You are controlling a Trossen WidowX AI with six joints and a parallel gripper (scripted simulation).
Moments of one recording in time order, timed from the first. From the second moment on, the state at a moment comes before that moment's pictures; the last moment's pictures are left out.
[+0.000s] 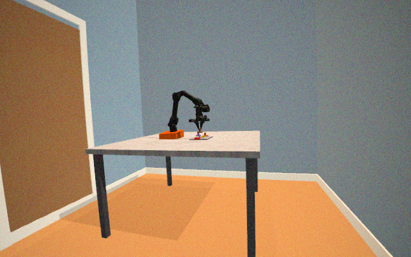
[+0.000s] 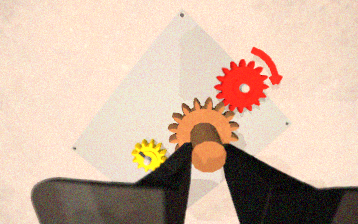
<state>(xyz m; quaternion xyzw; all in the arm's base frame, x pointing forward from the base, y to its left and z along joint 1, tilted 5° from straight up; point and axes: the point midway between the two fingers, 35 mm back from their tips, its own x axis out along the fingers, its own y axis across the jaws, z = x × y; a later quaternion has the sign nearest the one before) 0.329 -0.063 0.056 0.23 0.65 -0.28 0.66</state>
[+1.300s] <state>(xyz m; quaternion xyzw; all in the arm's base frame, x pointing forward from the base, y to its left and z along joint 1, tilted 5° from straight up) 0.330 -0.063 0.054 0.21 0.66 -0.27 0.67</state>
